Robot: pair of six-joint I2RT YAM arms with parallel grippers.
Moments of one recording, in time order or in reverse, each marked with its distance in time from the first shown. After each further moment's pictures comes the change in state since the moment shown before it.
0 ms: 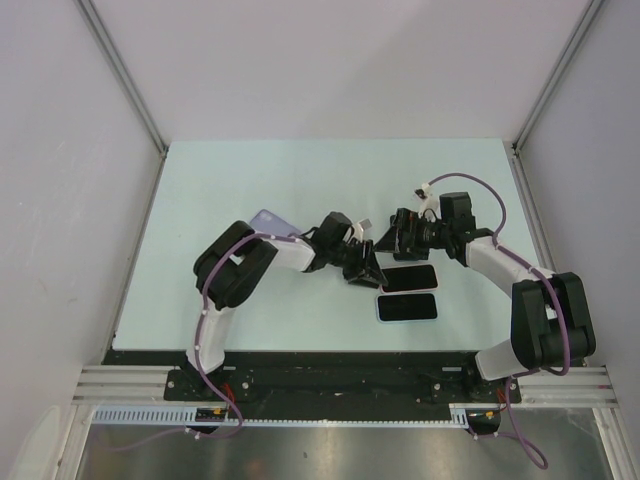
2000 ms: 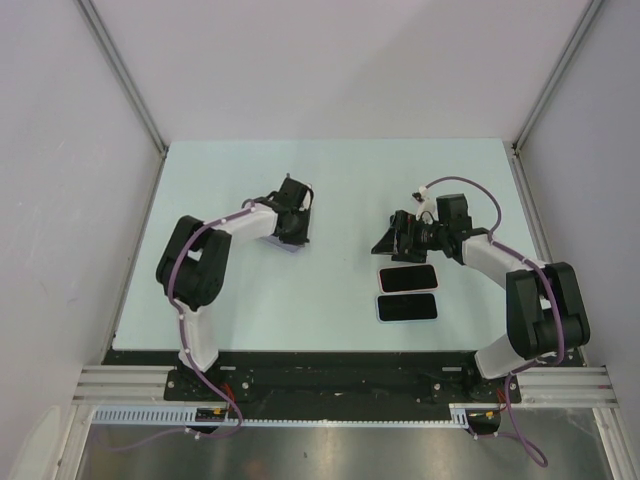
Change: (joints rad) left arm 0.269 -0.163 0.130 -0.613 -0.723 0.556; right arm -0.002 0.057 0.000 0.011 -0.021 0.012
